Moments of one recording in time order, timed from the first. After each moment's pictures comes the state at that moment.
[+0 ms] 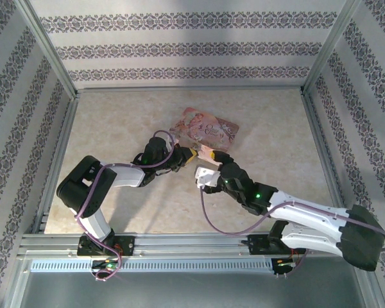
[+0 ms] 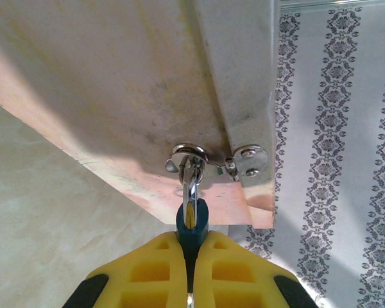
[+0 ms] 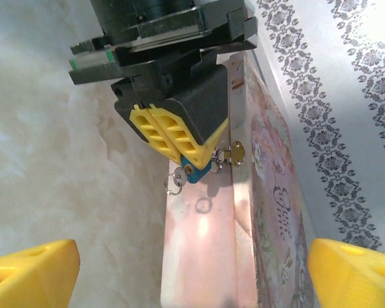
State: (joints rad) left arm -0.54 1.71 0.69 0.62 0.44 -1.31; right arm 0.93 1.07 0.53 0.04 0.30 -0.76
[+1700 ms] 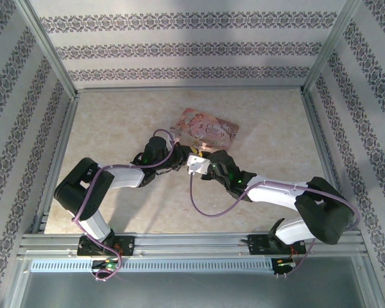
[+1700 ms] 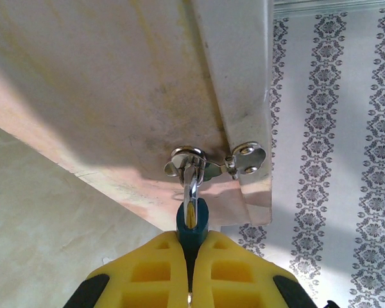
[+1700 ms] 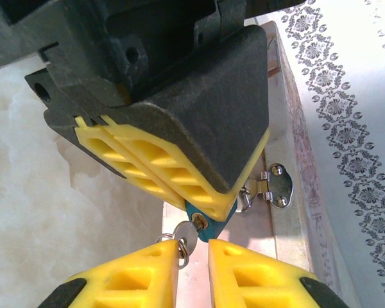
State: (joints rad) left arm -0.56 1.68 0.70 0.62 0.41 -1.33; right arm 0.80 1.41 0.59 0.32 0.18 -0.76
